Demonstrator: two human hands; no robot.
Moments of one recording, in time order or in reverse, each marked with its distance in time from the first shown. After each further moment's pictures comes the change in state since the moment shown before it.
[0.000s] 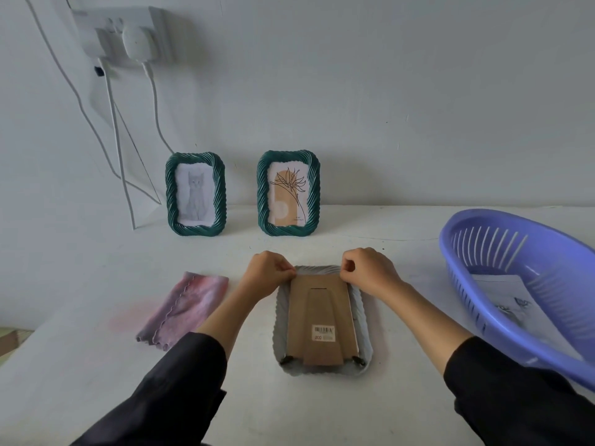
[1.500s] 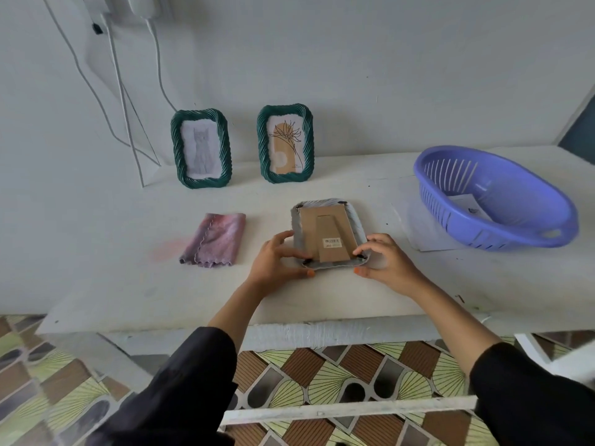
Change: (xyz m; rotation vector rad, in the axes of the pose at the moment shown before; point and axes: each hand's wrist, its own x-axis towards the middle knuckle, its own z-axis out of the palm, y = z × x) left_hand -0.133 -0.027 0.007 -0.103 -0.104 0.182; right_hand -0.162 -0.006 0.036 0.438 0.078 0.043
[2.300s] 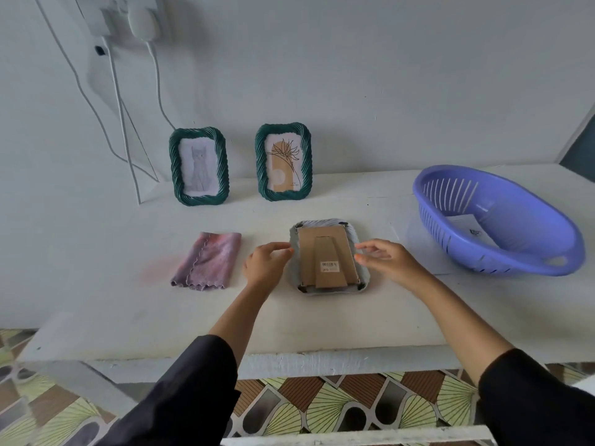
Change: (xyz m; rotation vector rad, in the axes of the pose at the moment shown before) left_hand 0.033 0.018 -0.001 -0.258 0.251 -0.329; right_hand 0.030 -0.020 -0.030 0.209 -0.041 0.159
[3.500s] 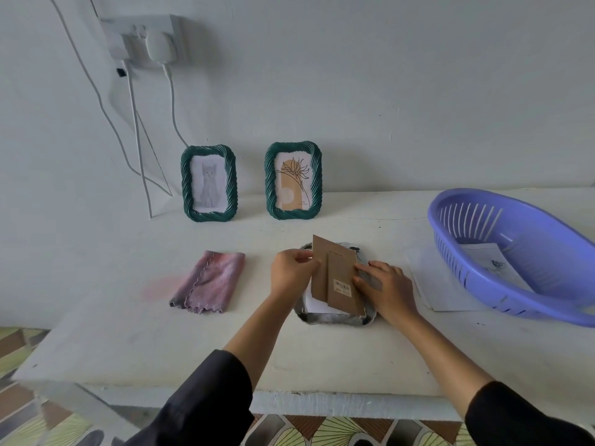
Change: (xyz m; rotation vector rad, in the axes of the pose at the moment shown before) left_hand 0.004 0.052 0.024 -0.205 0.056 -0.097; right_hand 0.036 0.027 0.025 -0.442 0.222 -0.064
